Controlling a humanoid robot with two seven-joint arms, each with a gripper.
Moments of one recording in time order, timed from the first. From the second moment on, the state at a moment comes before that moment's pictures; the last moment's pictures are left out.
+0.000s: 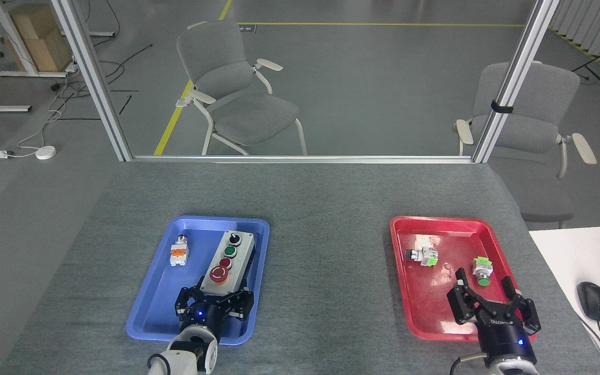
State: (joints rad) left arm -0.34 -0.06 -0.09 -0.94 -1.50 0.02 0.00; right arm -0.04 -0.10 -0.14 -1.37 1.21 -0.13 -0.13
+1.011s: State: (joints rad) left arm -0.30 0.01 -0.09 -1.22 -1.37 -0.06 0.00; right arm -0.04 -0.13 -0.14 -1.37 1.21 -0.13 -0.14
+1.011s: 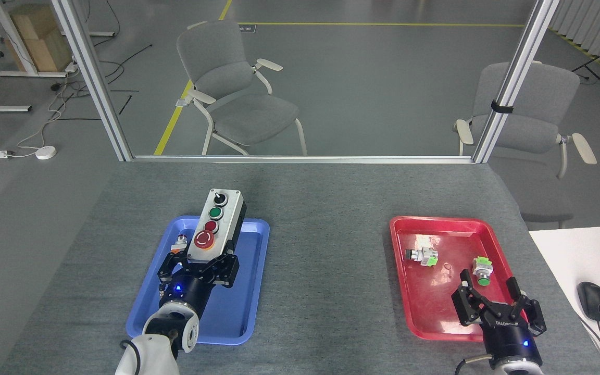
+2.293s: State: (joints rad) left arm -0.46 -0.14 -0.68 -0.87 -1.43 0.15 -0.04; right arm -0.04 -0.13 -0.14 -1.37 1.21 -0.13 -0.14
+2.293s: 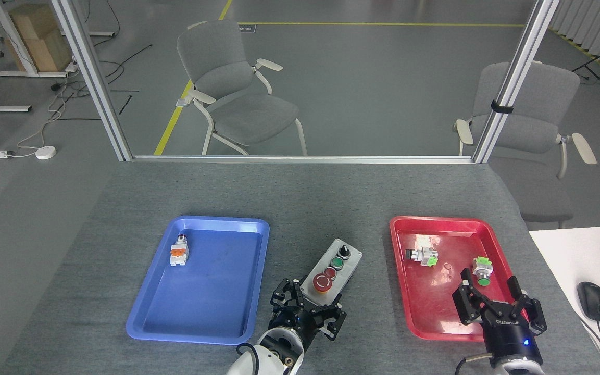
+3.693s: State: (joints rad) left arm -0.09 0.23 -0.06 -1.63 -1.17 -0.07 -0.03; right arm -0.08 -0.16 -0.14 -1.36 1.17 -0.13 -0.12
